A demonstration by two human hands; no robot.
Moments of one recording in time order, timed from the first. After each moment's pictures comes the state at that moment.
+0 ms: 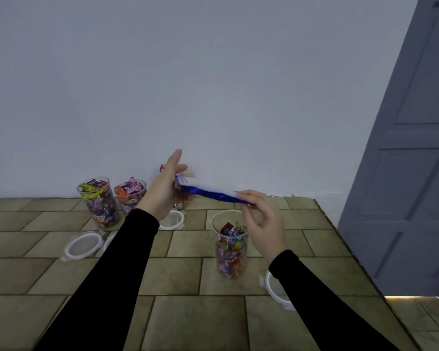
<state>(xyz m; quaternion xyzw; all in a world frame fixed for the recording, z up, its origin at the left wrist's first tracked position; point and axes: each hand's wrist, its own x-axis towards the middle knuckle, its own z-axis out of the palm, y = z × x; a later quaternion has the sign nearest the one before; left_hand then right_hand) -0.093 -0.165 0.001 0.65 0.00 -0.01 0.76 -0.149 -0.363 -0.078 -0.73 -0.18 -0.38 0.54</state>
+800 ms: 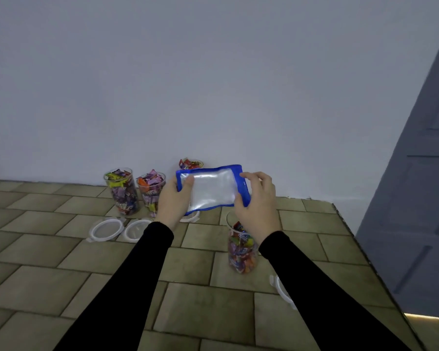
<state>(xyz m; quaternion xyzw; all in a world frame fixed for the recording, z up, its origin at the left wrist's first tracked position) -0.104 -0.155 -0.042 0.78 0.00 0.20 0.60 -0.129 -0.338 -0.052 -0.85 -0.08 -0.32 0.41</state>
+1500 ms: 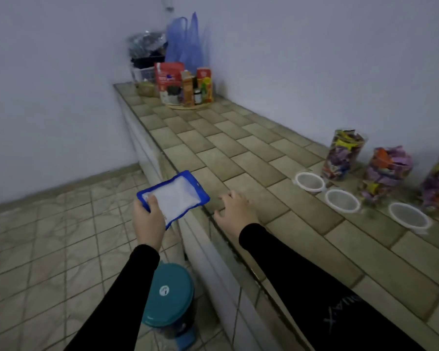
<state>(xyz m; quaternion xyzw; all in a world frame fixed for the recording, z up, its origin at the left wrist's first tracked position) -0.416 0.142 -0.157 0.55 0.49 0.50 0.45 -0.258 0.044 -0.150 -0.86 -0.49 0.02 0.16</state>
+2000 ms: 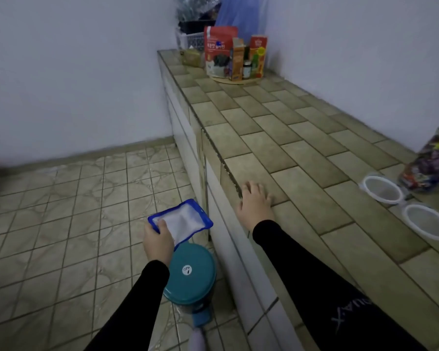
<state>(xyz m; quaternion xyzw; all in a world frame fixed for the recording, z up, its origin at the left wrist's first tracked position) -0.495 0.197 -0.266 0.45 0.66 0.44 0.41 -0.290 0.154 -0.210 -0.84 -0.53 0.05 0.09</state>
